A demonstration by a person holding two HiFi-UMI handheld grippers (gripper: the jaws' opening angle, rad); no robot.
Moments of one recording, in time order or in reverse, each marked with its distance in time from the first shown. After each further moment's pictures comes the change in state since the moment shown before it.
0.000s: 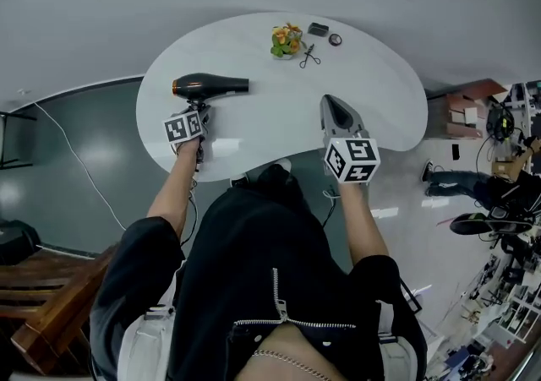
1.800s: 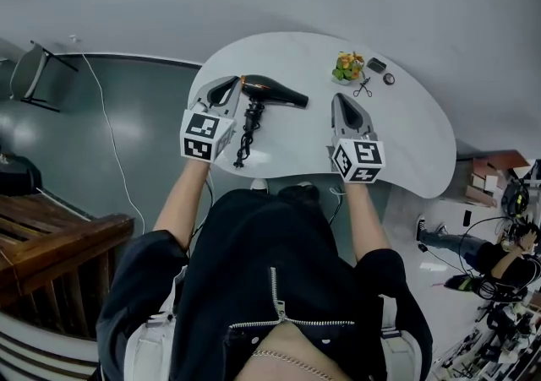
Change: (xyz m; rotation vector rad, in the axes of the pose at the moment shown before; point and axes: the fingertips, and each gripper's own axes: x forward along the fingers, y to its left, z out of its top) left arm -0.216 -0.084 0.127 0.540 -0.560 0.006; right arm 0.058 0.106 0.034 -0.106 -0.159 0.220
